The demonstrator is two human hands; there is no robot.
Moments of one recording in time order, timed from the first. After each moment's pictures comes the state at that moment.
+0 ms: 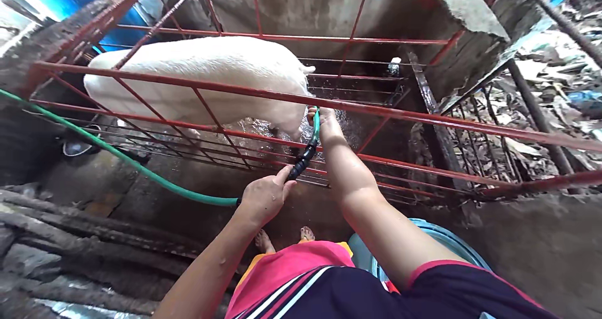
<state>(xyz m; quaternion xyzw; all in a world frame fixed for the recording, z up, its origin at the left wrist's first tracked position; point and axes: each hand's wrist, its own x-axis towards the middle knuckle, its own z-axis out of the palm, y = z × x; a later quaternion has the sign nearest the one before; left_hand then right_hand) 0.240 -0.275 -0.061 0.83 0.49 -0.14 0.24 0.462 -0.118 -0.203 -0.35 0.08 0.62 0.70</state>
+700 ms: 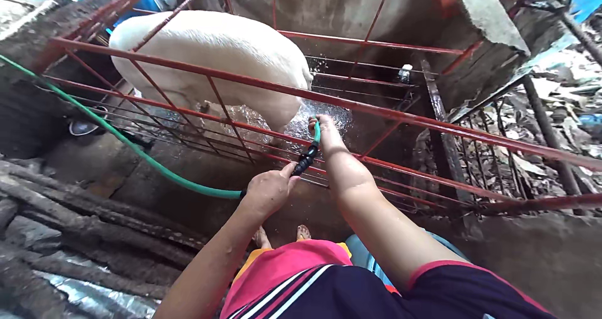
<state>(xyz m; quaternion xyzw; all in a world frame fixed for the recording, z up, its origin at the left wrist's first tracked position) 0.238 -0.272 -0.058 0.79 0.51 -0.20 0.27 0.438 -0.116 -0.242 -0.40 0.14 0.65 0.63</state>
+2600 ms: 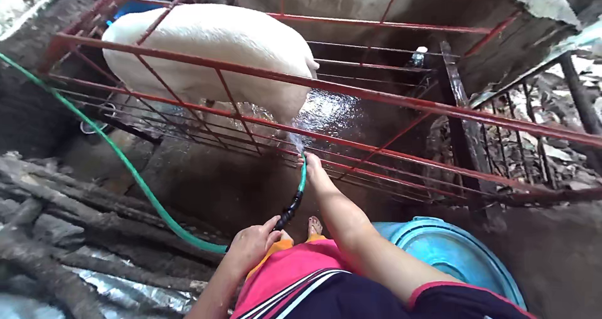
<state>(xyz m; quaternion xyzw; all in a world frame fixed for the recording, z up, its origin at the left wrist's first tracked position) 0.119 -0.326 -0.126 0.73 0.51 -0.25 0.39 0.322 -0.190 -0.301 -0.50 0.20 0.64 0.55</state>
